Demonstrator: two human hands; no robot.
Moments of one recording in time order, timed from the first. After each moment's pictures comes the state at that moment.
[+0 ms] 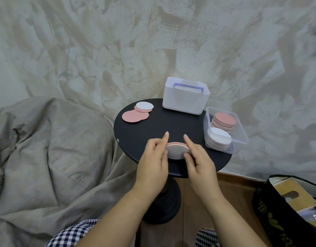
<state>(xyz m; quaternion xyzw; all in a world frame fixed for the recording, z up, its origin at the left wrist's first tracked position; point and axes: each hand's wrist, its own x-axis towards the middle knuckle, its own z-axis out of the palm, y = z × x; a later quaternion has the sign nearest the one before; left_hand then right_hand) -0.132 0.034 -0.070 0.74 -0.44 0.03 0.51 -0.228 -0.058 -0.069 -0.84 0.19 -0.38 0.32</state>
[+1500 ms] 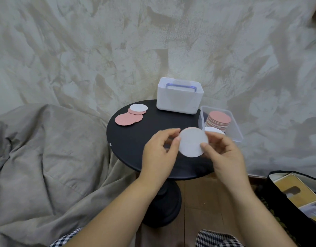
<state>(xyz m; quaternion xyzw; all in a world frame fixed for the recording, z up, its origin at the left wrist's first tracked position) -0.141 0.001 -0.037 0.67 -0.39 -0.04 0.63 -0.254 -0.102 -0.039 -0.67 0.26 -0.44 0.53</state>
